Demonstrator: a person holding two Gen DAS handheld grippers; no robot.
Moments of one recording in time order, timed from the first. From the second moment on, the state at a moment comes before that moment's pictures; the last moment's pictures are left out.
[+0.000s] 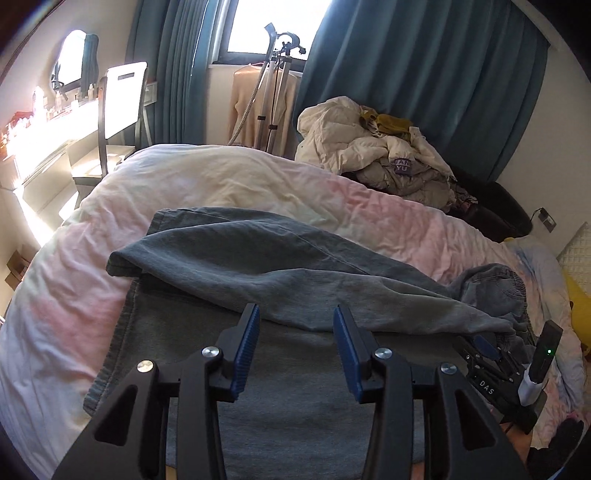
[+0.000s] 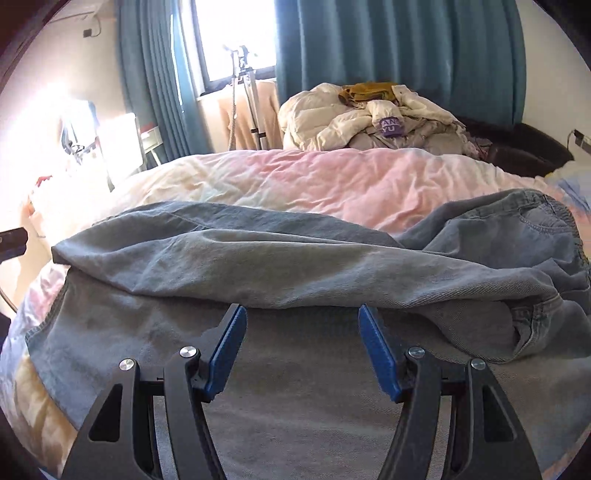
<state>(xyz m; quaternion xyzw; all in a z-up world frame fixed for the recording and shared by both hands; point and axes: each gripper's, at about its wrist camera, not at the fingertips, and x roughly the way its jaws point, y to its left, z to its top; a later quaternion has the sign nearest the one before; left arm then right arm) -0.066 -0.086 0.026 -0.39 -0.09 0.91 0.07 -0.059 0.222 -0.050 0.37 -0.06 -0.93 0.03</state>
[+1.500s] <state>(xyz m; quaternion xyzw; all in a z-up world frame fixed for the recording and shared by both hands) -0.098 -0.002 -0.089 -0.45 -0.03 0.89 0.08 -0.258 0.430 -0.098 0.49 -0.26 -0.83 -0.11</state>
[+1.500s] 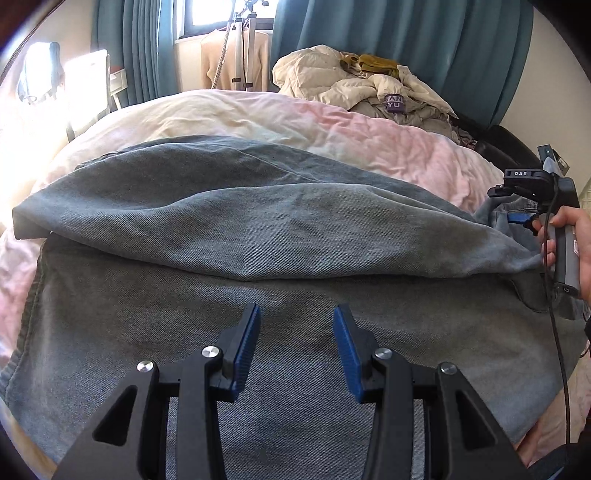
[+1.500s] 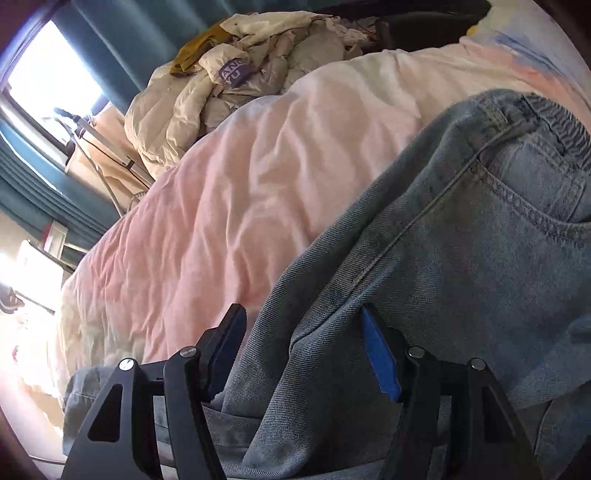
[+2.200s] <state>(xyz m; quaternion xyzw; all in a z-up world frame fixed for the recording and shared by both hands) -0.097 -0.004 -0.093 -0.46 -0.03 0.89 0.09 -0.286 0.373 -0.127 0.60 -0.21 -0.76 -0.12</state>
